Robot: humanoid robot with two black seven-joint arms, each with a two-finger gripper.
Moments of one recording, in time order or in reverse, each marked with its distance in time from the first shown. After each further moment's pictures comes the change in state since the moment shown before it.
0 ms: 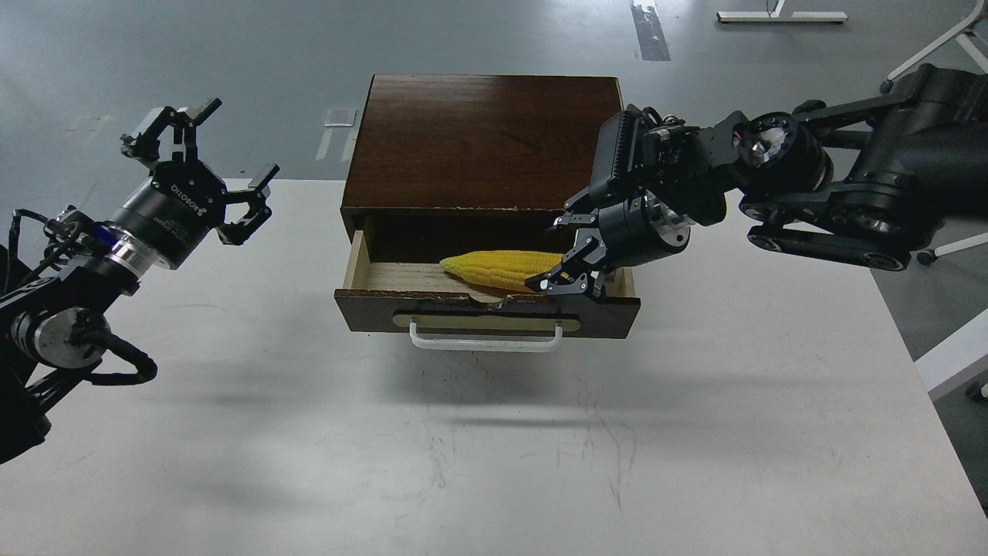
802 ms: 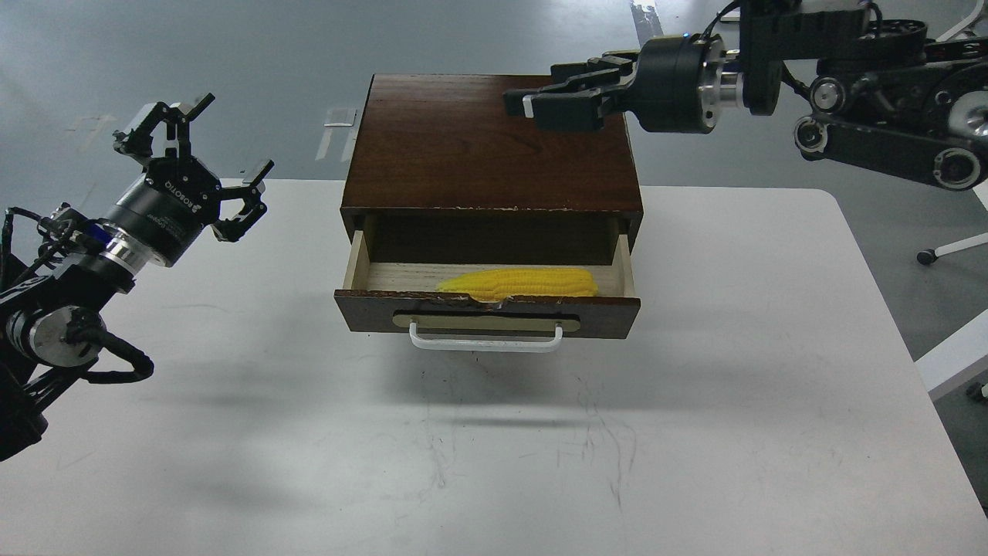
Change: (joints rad) left arm 0.005 0.002 -0.015 0.000 0.000 0.000 0.000; right arm 0.000 -0.234 0.200 -0.015 0.788 -0.006 0.000
